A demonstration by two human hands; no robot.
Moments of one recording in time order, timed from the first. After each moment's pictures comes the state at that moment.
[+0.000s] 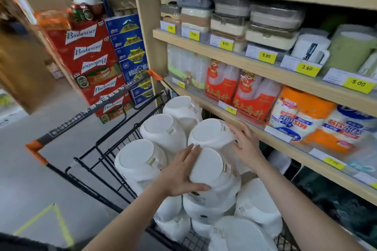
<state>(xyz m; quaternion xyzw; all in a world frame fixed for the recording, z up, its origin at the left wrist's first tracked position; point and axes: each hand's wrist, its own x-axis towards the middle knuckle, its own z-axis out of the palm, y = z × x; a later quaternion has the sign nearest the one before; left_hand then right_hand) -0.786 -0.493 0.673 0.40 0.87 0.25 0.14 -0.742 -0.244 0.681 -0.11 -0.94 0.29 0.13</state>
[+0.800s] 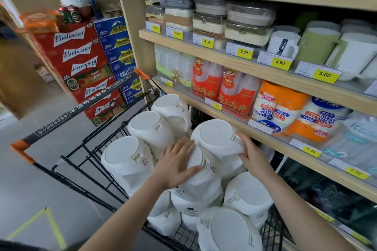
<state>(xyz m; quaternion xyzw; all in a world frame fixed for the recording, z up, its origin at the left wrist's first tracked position) -0.765 -0.467 0.676 0.39 0.90 0.19 0.05 -0.665 -0.207 0.670 -0.17 -0.89 0.41 0.07</state>
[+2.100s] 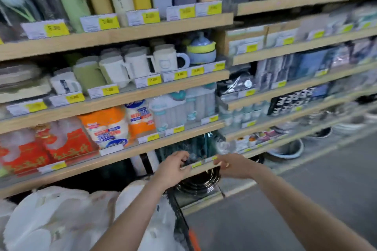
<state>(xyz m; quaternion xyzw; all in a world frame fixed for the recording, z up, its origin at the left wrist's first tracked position) -0.554 -0.221 0.701 0.72 0.64 0.18 0.22 -0.318 -0.178 0.721 -0.48 -0.81 0.33 -0.03</state>
